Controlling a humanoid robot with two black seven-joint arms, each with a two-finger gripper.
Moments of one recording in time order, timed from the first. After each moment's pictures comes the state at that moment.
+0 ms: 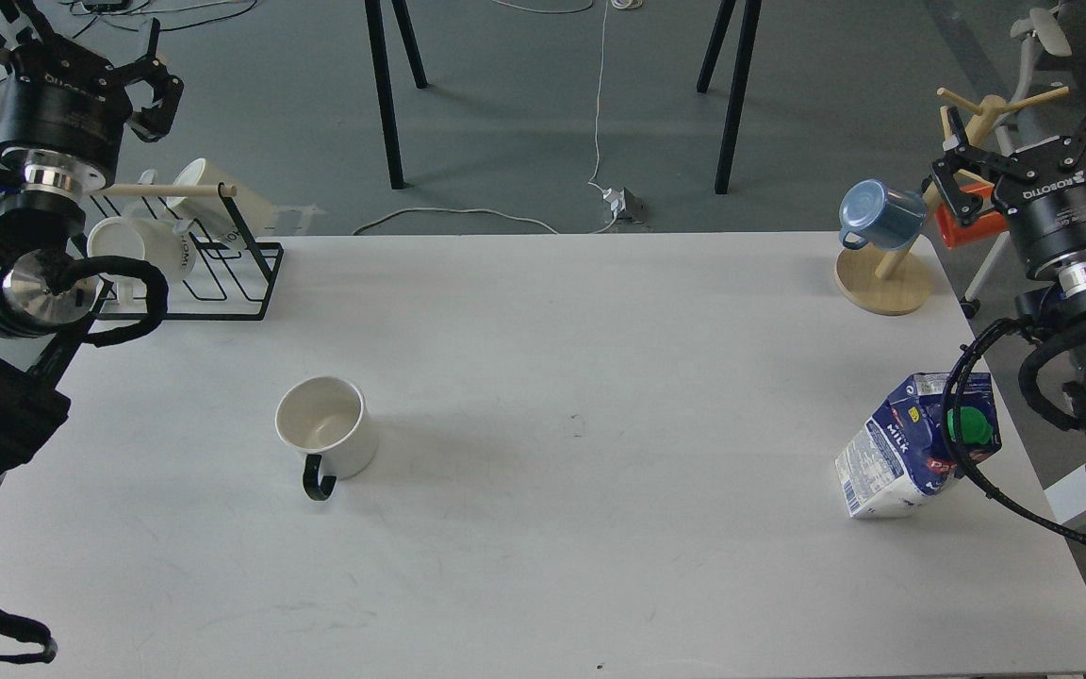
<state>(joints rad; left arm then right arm) -0.72 0.44 -0.98 -0.84 0.06 -0.27 -0.44 0.48 -0.44 1.24 0.94 0.21 0.49 0.10</state>
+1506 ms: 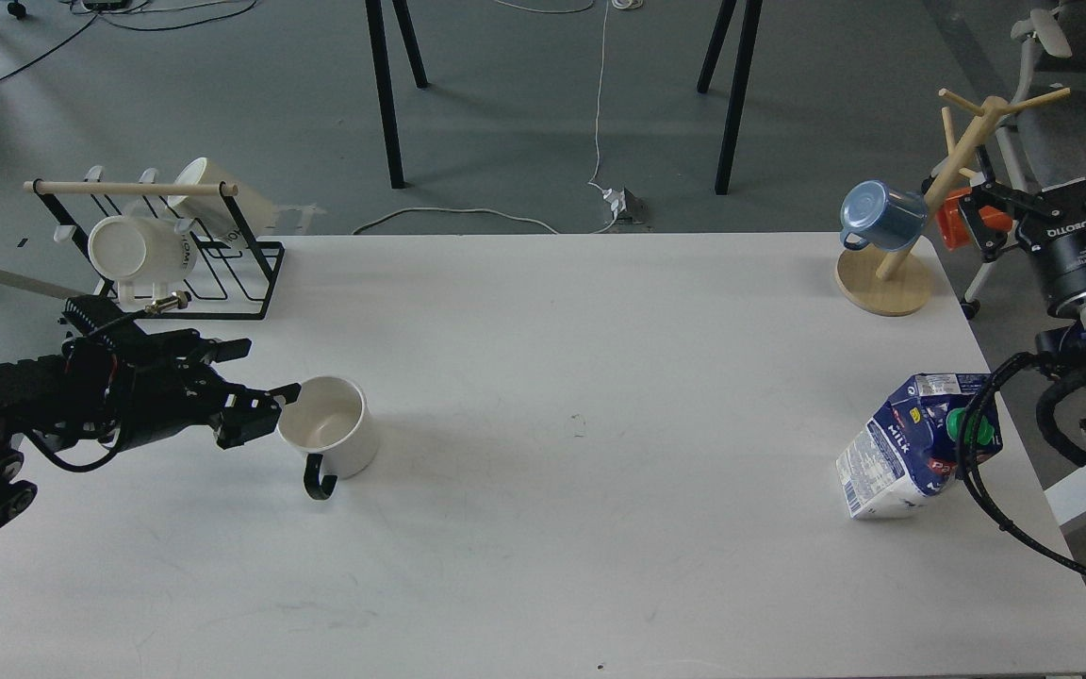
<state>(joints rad) -0.52 0.80 -0.54 -1.12 2.14 -0.04 -0.40 0.38 -0.43 1.30 0.94 0.21 0.49 0.11</state>
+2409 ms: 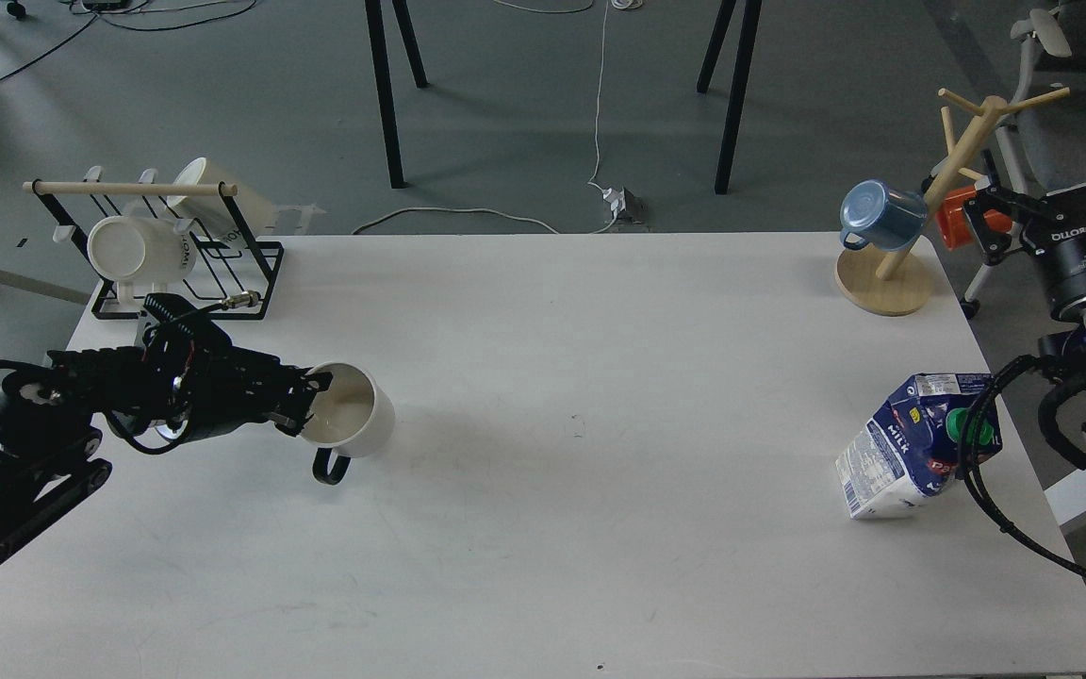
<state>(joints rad) -0.60 0.65 -0.58 -1.09 2.15 -0.26 -0.40 0.38 -0.43 1.32 0.94 0.21 0.49 0.11</state>
